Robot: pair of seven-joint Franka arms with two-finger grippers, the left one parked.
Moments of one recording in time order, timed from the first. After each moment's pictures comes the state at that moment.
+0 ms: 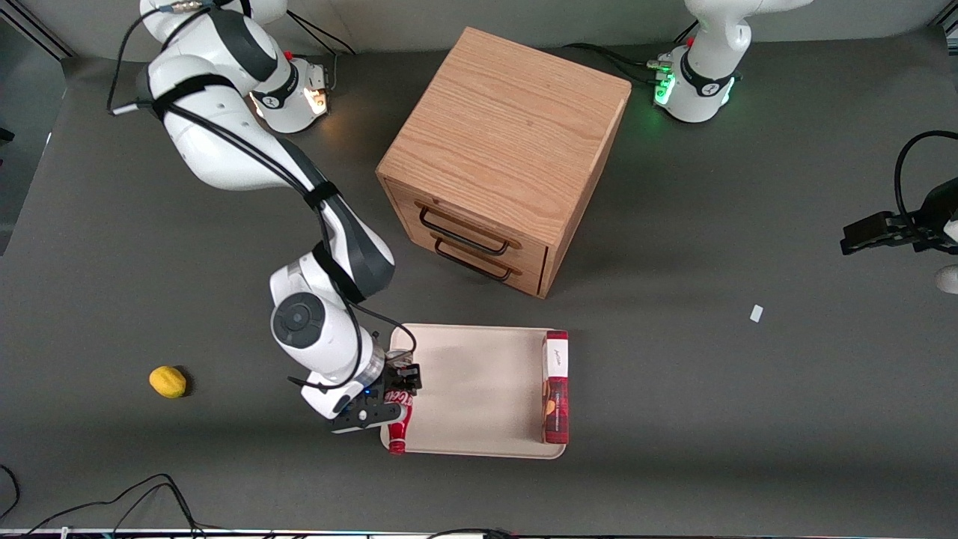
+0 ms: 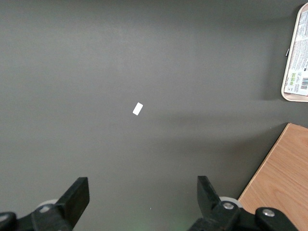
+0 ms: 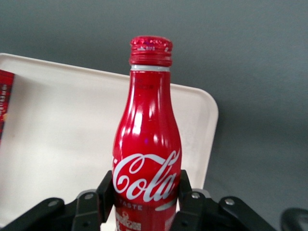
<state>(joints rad) 0.25 1.00 0.28 -1.03 -0.19 2.21 0.35</state>
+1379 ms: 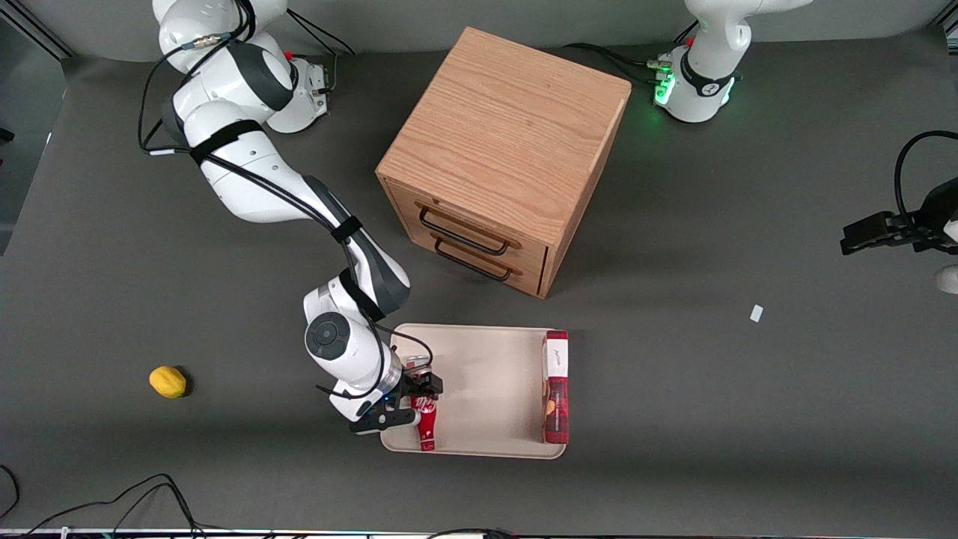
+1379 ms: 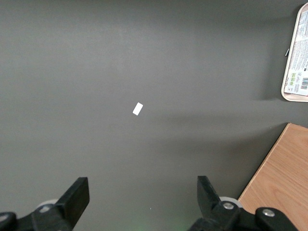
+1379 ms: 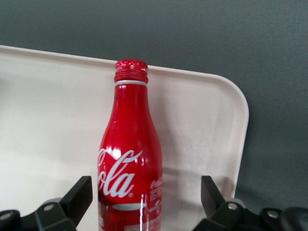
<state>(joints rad) 0.26 1.12 0.27 -1.03 -0.19 2.38 0.36</state>
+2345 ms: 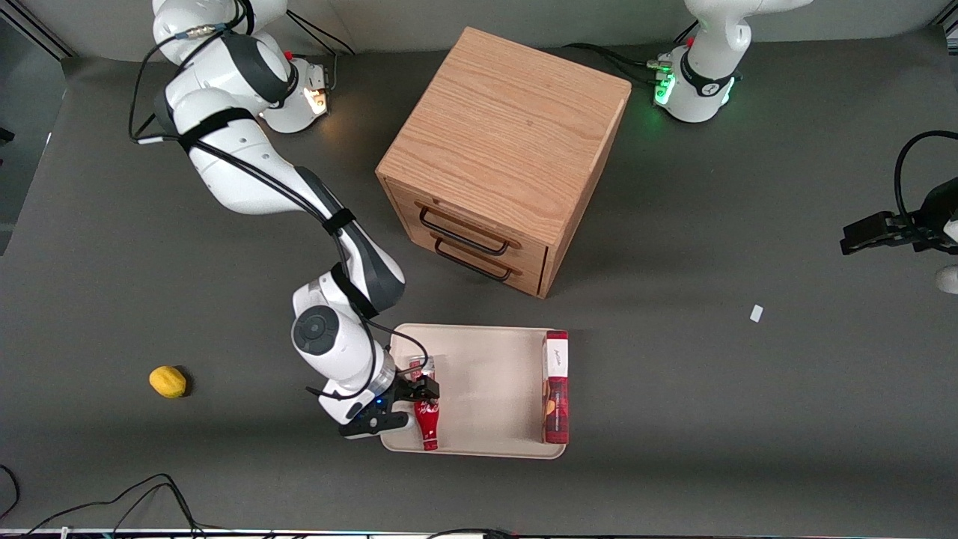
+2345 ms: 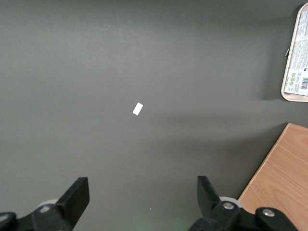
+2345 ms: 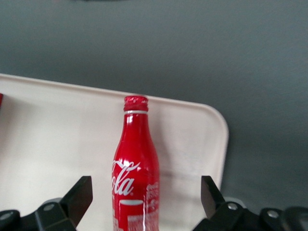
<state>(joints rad) 0.24 1.03 0.27 -1.03 -0.19 2.32 0.37</state>
